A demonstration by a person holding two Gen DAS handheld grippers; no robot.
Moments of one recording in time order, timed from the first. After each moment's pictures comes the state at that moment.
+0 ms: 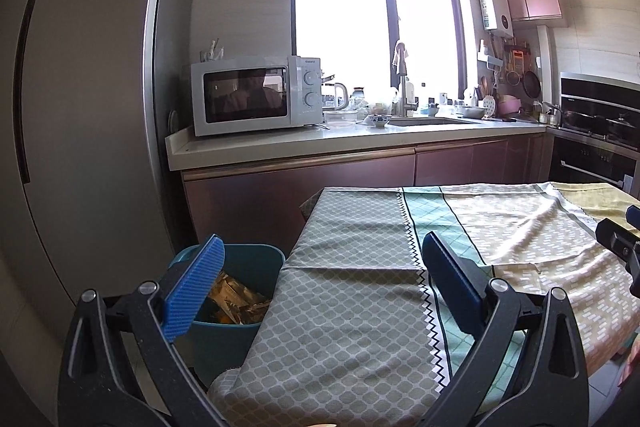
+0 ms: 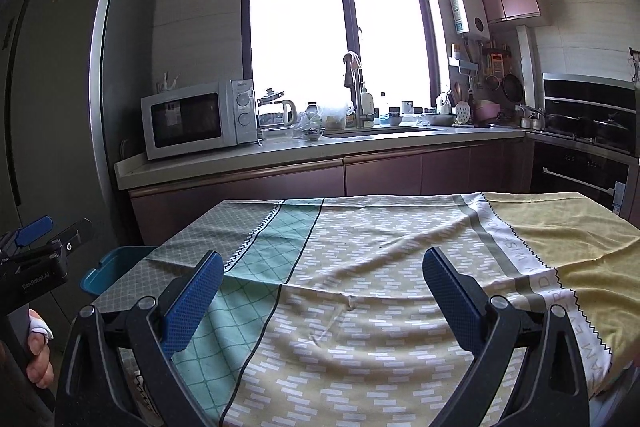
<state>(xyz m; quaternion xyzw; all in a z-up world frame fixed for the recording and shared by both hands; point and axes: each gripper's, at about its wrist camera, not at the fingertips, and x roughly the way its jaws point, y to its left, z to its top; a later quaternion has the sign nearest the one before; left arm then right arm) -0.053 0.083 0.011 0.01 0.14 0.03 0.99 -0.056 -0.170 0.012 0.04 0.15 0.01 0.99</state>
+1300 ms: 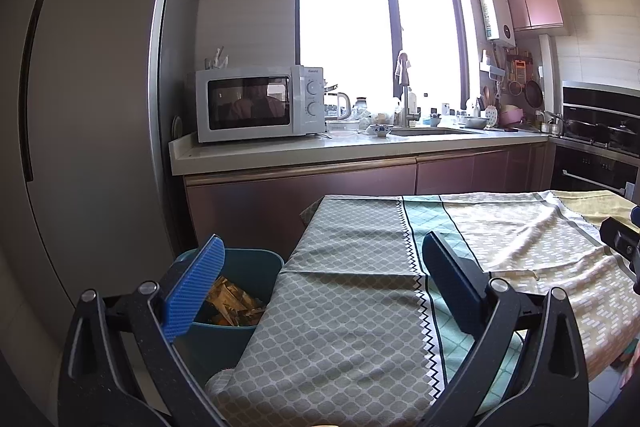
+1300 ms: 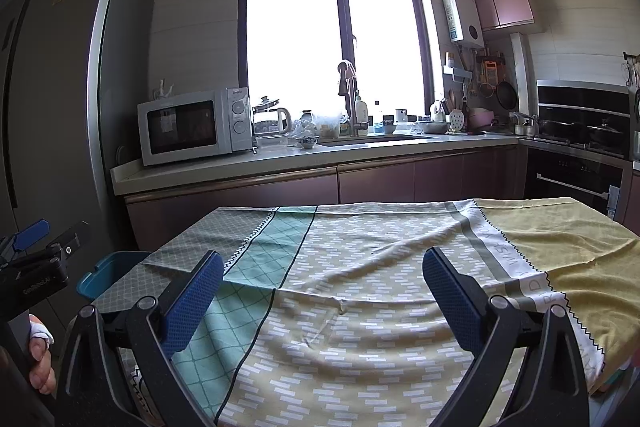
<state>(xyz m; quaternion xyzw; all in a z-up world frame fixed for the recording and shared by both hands) -0.060 0.083 0.009 0.01 0.12 0.03 0.99 -0.062 -0.171 0.015 0.04 0.14 0.00 0.99</state>
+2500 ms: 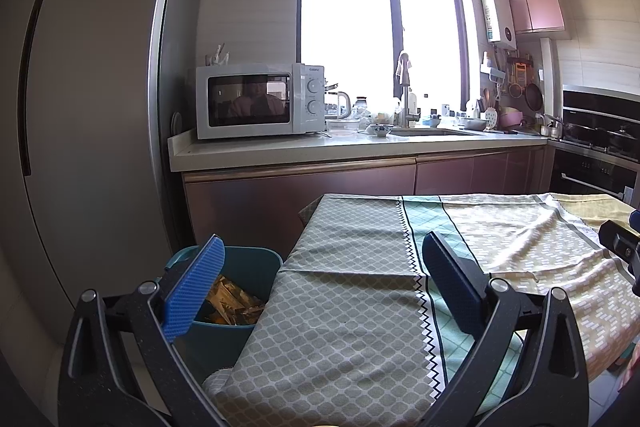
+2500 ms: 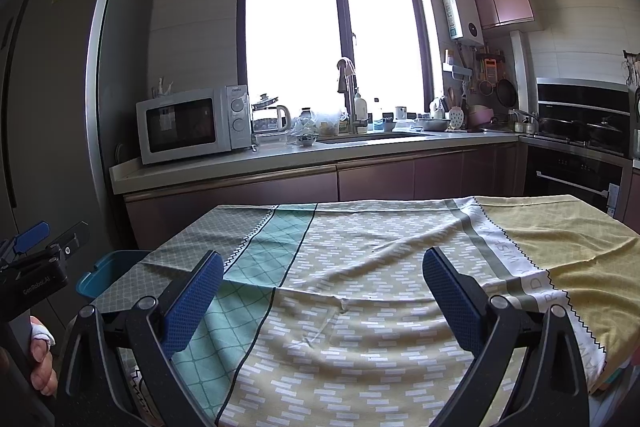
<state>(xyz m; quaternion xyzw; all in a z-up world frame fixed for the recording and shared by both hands) -0.061 0.084 0.009 0.01 0.12 0.03 0.99 -0.059 -0.176 0.013 0.04 0.14 0.00 0.99</state>
